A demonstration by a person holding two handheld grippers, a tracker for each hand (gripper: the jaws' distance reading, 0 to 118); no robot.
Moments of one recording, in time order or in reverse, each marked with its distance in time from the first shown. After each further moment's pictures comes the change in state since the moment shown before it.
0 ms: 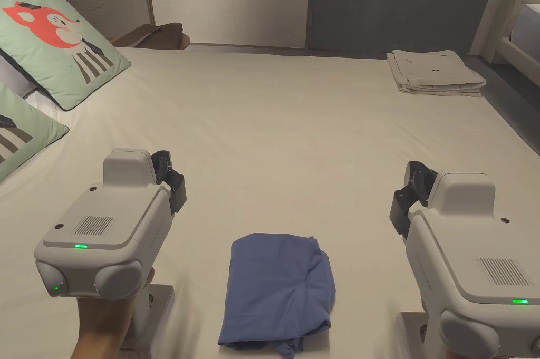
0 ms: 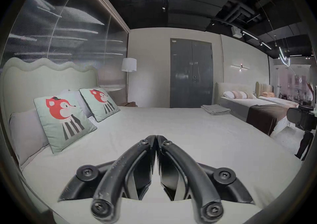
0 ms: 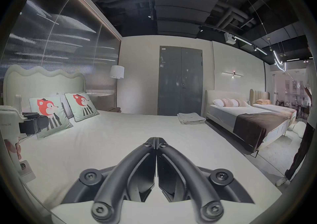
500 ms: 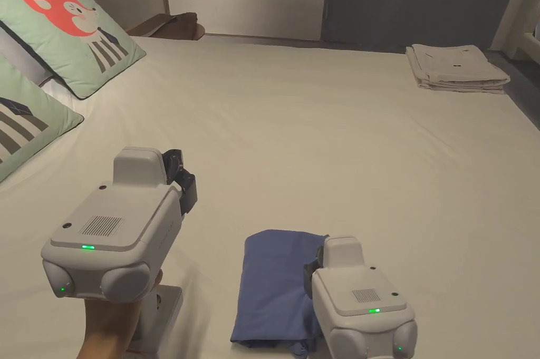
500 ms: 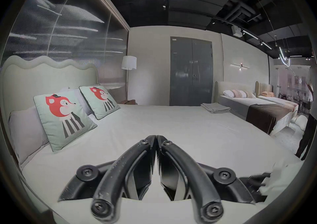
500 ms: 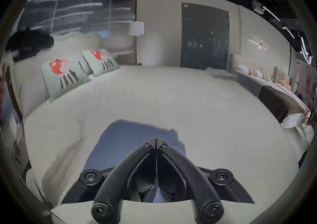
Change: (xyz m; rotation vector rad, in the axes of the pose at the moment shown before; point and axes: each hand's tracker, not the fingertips) left arm -0.012 -0.006 -0.001 -0.017 -0.005 0.005; right arm -0.098 -0.140 -0.066 -0.456 0.201 0.052
